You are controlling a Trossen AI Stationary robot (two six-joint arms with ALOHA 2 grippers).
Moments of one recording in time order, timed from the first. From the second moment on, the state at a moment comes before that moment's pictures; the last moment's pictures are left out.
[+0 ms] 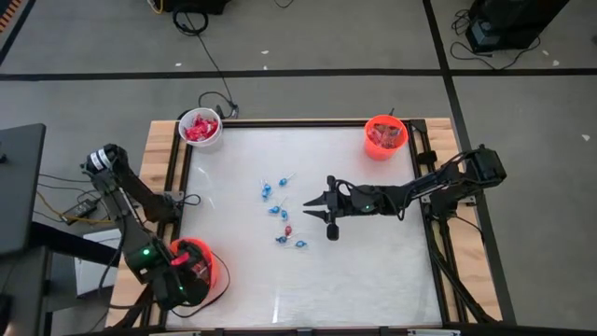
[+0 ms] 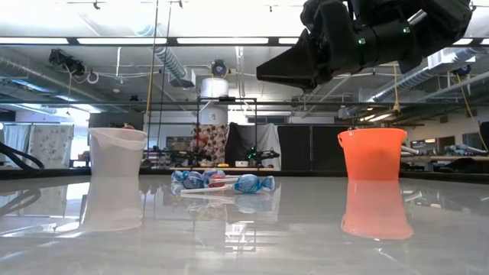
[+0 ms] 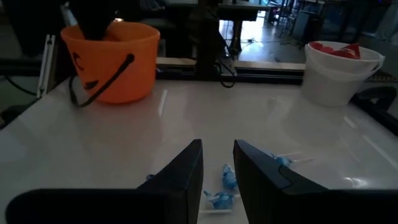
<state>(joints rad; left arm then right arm) -1.04 1.33 1.03 -1.00 -0.03 -1.97 0.12 1.57 0.63 0.73 0.15 0.00</state>
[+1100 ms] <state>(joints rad) -0.81 1.40 1.21 -1.08 -0.29 -1.80 0.12 1.57 0.63 0.70 -0.08 0.06</state>
